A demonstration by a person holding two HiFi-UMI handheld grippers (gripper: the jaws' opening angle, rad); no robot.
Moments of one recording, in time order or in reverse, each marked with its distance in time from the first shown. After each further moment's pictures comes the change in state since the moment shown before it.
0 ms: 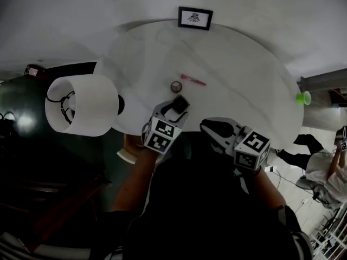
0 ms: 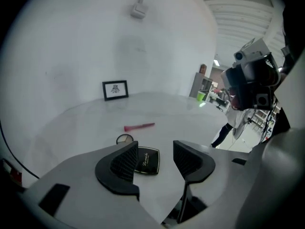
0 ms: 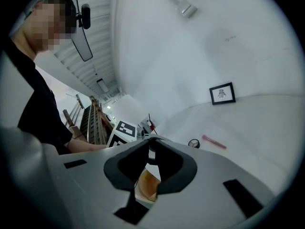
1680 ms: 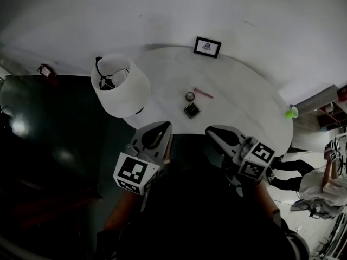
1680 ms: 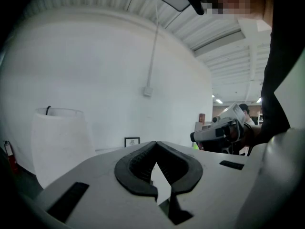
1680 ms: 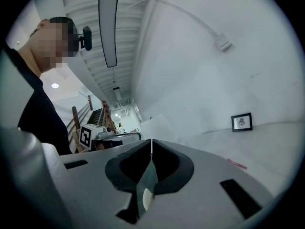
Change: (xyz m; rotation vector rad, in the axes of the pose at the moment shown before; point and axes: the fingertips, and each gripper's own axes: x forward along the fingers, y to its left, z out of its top) left arm -0.294 -0.046 0.053 -0.037 -0.590 0.148; right arm -0.019 0.160 0.039 -0.175 -0.204 0.047
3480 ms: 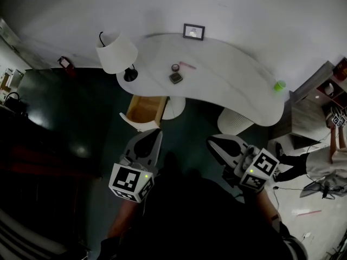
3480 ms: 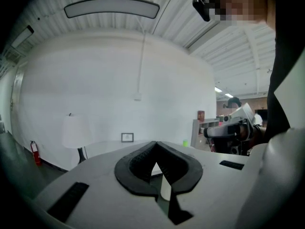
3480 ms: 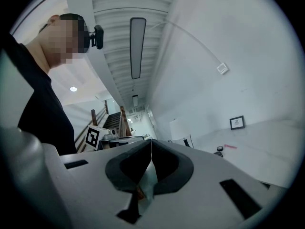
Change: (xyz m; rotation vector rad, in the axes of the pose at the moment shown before) left arm -0.121 -0.276 -0.023 0.017 0.006 0.189; right arm -0.274 0.149 -0.069 -0.057 -0.102 0.129
